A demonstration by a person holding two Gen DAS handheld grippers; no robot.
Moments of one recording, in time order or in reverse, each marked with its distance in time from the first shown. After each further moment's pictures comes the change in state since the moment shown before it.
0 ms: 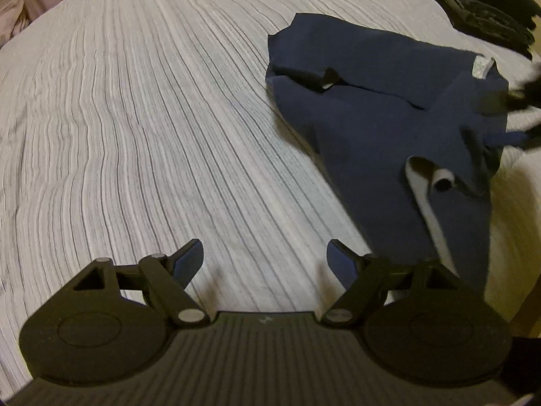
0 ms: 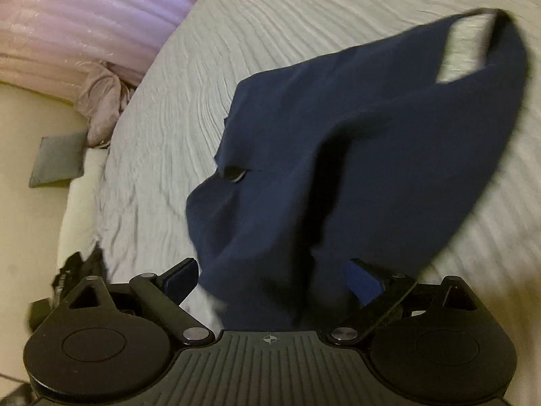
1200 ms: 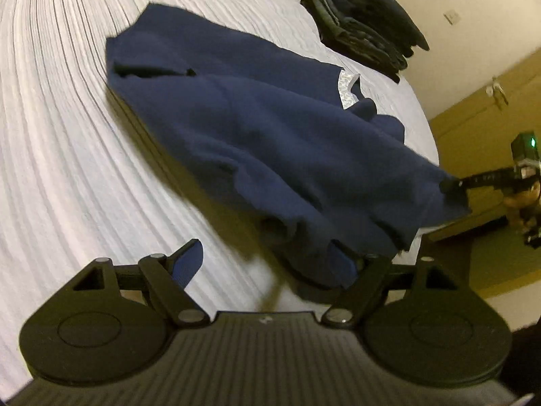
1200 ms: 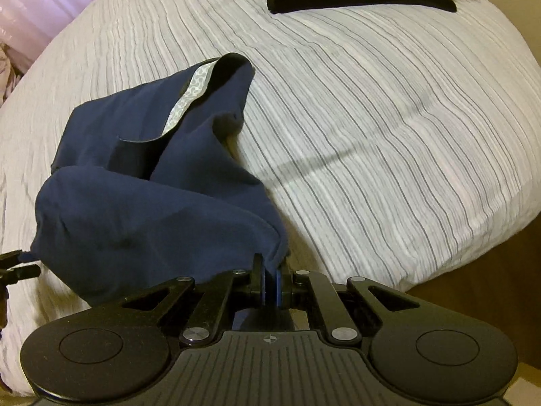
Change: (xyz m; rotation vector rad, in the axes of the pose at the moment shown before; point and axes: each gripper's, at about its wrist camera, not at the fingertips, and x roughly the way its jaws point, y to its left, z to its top) left arm 0.057 -0.034 0.026 -0.053 -0.012 -0.667; right arm -0.183 -0.121 -0.029 -0.021 0.013 -0.534
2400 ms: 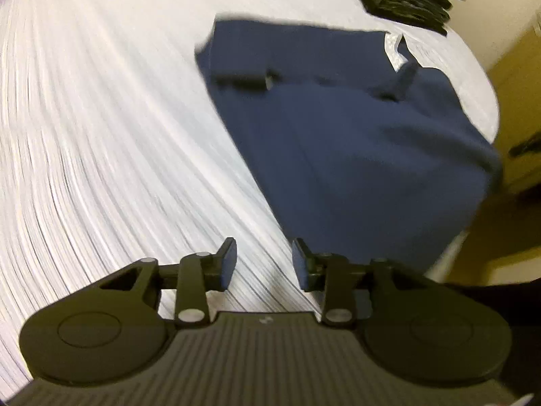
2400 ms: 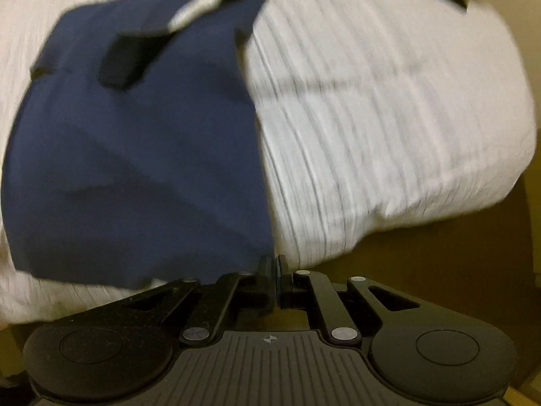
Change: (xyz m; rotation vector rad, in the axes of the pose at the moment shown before) left arm -0.104 -0.011 -0.021 0.247 0.065 0.413; right arm 0.002 0.065 -0.023 -0.235 0.134 -0.224
